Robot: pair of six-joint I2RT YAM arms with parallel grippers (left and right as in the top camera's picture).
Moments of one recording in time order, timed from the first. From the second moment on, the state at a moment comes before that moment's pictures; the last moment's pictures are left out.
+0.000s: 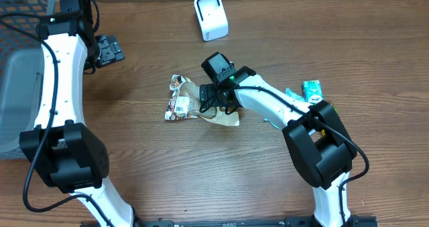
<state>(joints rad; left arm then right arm) 0.14 1.97 1.89 -1.20 -0.15 -0.32 0.63 2.11 1.51 -0.67 0.03 0.56</state>
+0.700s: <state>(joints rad) 0.14 1.97 1.89 -1.20 -0.15 -0.32 0.54 2.14 1.53 -0.73 -0.04 0.57</state>
